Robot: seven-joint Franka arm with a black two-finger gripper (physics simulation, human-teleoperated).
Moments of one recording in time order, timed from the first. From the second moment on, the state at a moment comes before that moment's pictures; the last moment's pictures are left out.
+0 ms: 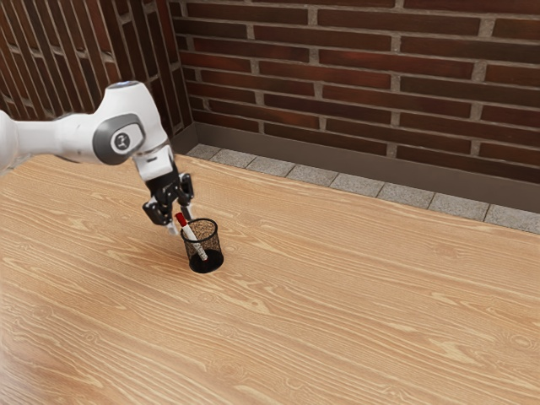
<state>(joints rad) 0.98 0.62 -0.96 -1.72 0.37 2.05 1.47</state>
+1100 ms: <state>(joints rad) 1.07 0.51 -1.11 -1.69 0.28 2.02 1.38</state>
